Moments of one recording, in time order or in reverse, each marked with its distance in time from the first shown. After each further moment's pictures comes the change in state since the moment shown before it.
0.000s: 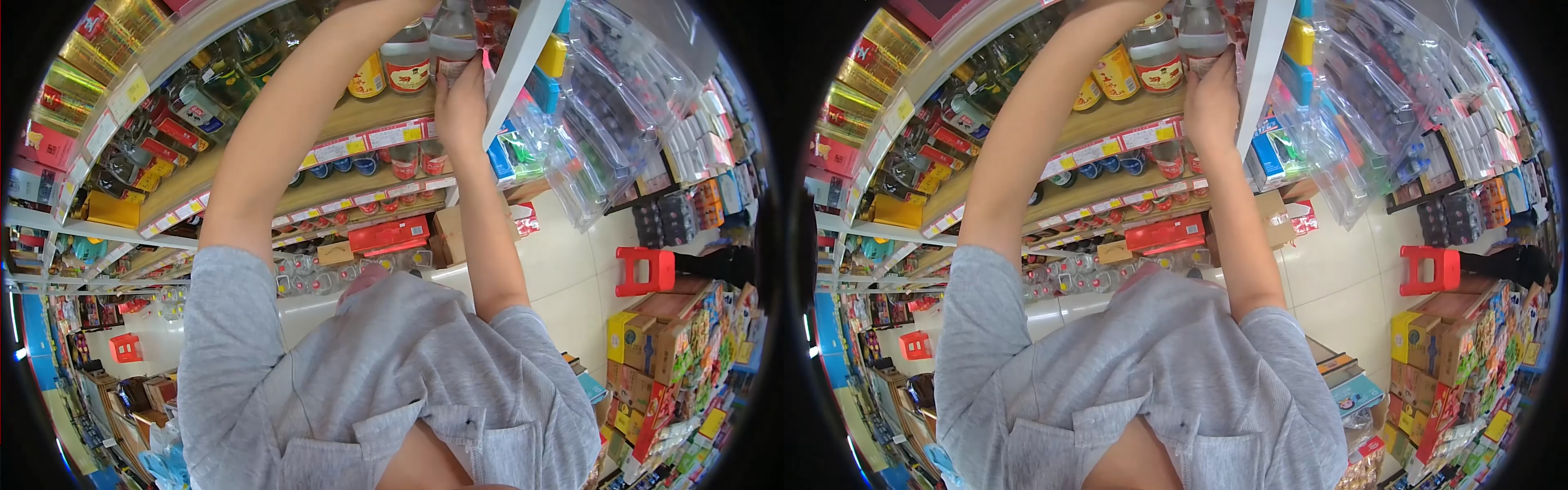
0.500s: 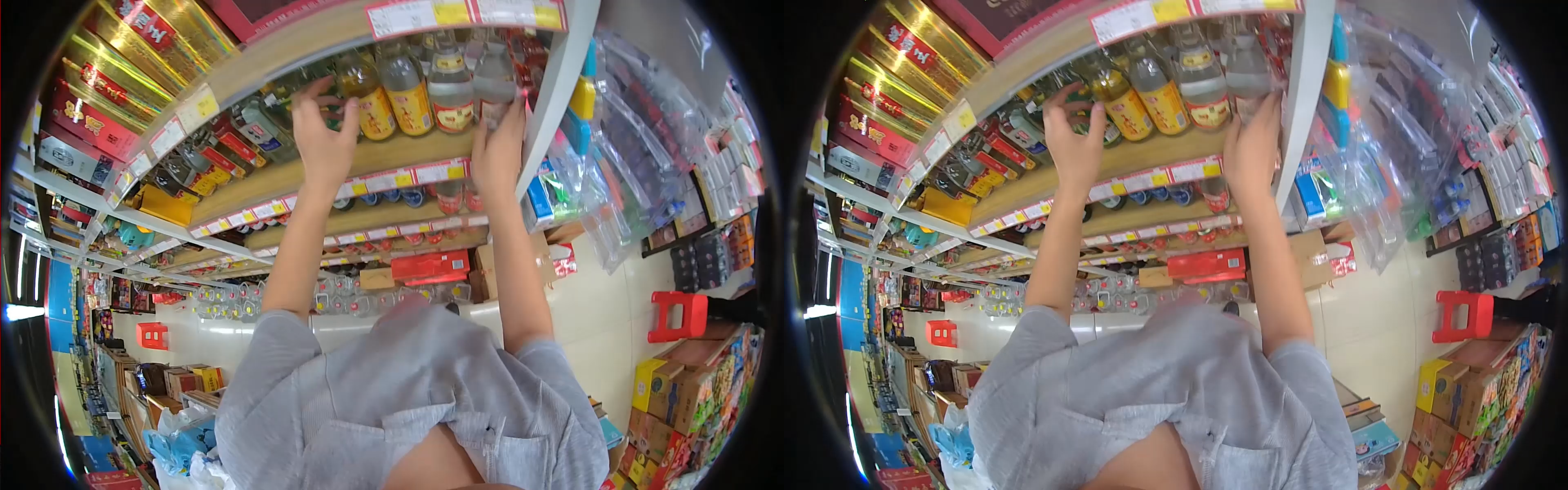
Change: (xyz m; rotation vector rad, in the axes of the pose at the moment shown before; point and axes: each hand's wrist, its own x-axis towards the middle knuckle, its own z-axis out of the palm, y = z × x) left_hand -0.174 -0.127 -0.008 0.129 0.576 -0.046; right_hand -0.011 -0.019 -0.011 0.042 0.057 -0.024
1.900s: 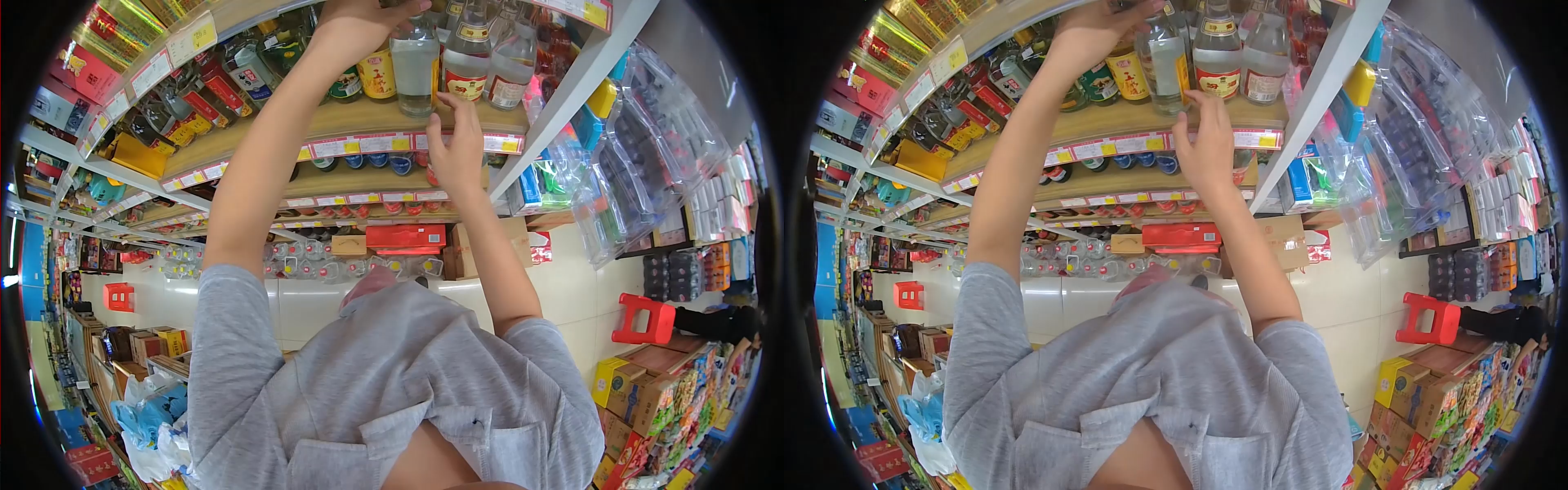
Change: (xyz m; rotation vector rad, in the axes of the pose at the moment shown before) left_hand 0.105 0.063 0.000 0.025 -0.629 -0.433; right_hand -0.041 -0.041 0.019 0.383 -0.205 -0.158
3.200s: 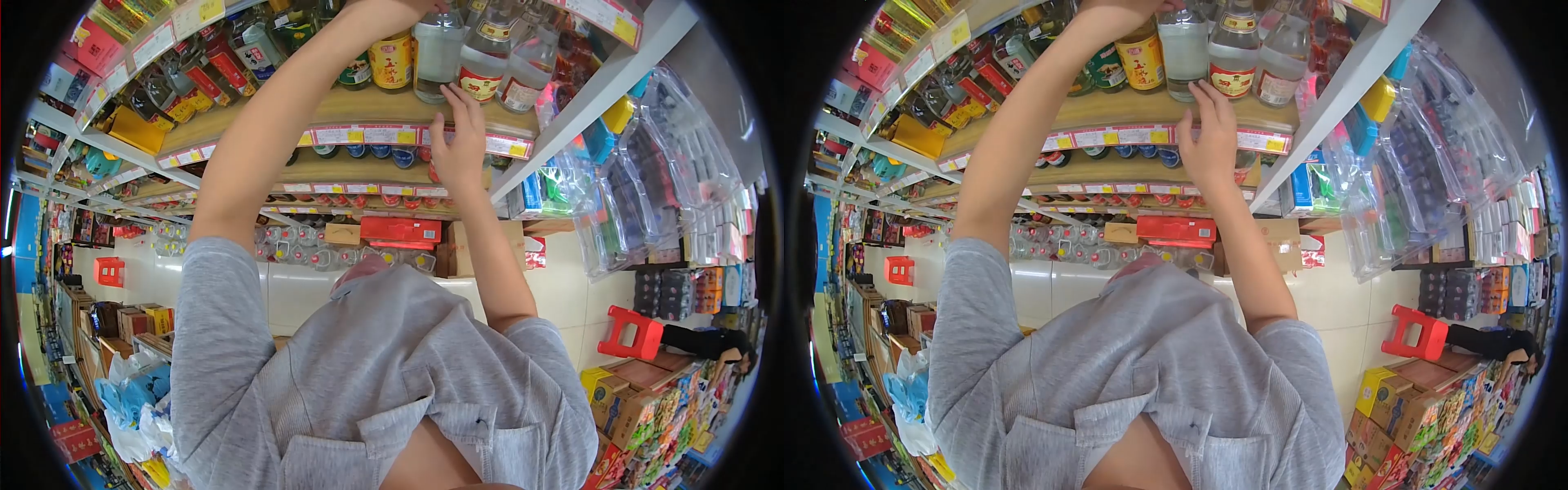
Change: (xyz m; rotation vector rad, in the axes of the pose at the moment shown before) left_hand 0.041 -0.027 0.026 -0.048 0.062 0.148; right_hand -0.004 0.013 0.010 -0.056 -0.031 -0.080
